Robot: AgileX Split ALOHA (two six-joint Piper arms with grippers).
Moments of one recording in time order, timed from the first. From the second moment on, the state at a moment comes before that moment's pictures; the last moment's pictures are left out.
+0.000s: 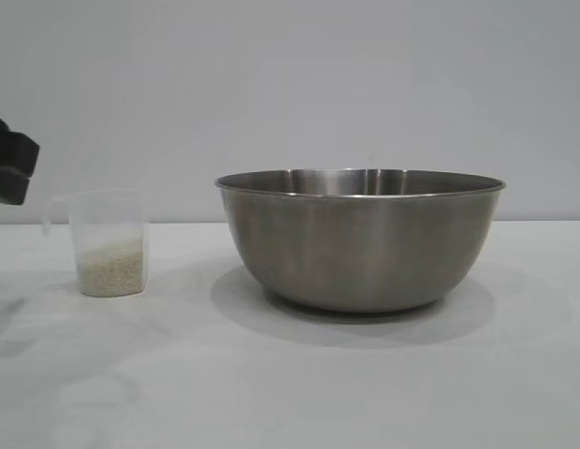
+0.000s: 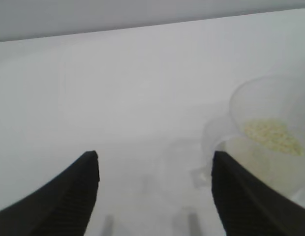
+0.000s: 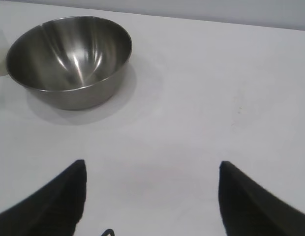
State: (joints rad) left arm -0.52 1.88 -0.31 -0.52 -1.13 0.13; right arm 0.33 -0.02 -0.49 -0.03 1.14 0.04
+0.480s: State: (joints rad) left arm -0.52 1.99 -0.33 -0.50 -1.14 0.03; right arm 0.33 -0.02 -0.49 -0.03 1.14 0.04
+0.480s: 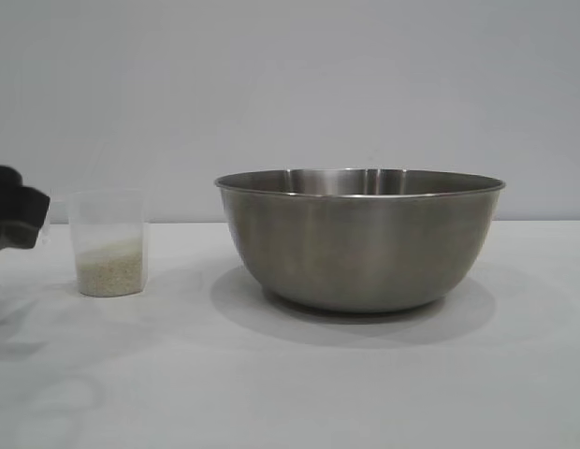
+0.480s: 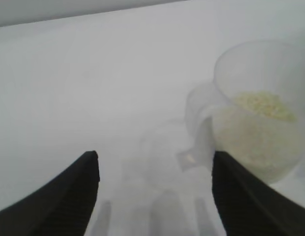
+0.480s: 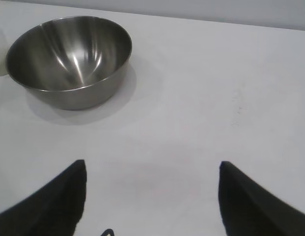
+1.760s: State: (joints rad) left arm -0.52 2.12 -0.58 -0.59 -1.14 0.08; right arm 0.33 -0.02 -0.49 -0.03 1.14 0.04
